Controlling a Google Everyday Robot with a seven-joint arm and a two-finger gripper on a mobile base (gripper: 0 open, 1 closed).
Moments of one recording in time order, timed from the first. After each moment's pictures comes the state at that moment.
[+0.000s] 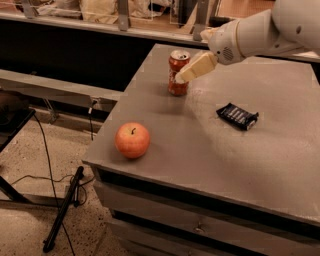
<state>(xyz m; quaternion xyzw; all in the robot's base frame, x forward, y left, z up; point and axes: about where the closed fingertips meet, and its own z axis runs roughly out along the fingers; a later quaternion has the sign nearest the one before) 0.673 -0.094 0.941 -0.50 0.71 0.17 0.47</state>
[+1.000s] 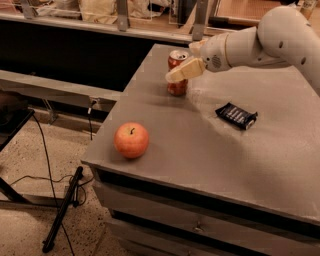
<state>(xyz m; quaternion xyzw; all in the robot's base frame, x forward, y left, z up) 0.698 -0.077 0.914 -0.46 0.71 0.23 0.48</state>
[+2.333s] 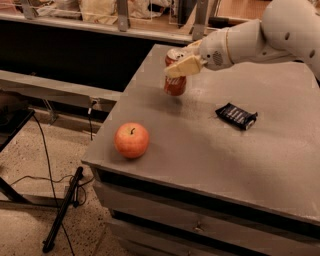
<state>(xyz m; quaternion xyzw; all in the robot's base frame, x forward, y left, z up) 0.664 -0.062 0.931 -0.48 0.71 0.25 0.46</state>
